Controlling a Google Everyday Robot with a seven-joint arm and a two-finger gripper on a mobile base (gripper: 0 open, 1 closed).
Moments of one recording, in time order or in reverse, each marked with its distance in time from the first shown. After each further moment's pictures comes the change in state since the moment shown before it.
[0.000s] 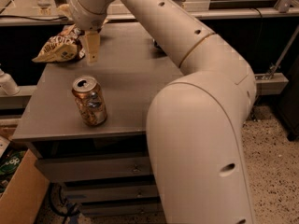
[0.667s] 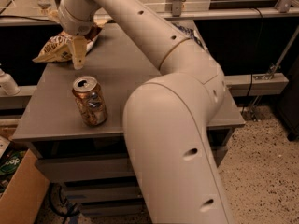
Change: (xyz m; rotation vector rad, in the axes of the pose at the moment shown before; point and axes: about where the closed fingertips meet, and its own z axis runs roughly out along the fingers) arm -0.011 -0.023 0.048 0.005 -0.025 0.044
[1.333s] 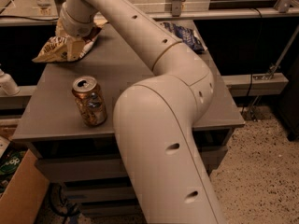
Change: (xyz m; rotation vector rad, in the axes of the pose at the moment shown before) arm 0.020 -0.010 0.020 0.003 0.039 0.051
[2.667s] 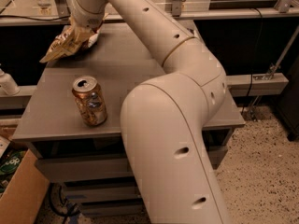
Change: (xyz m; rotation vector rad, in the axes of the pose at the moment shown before) arm 0.025 -0.004 -0.040 0.034 0.062 0.050
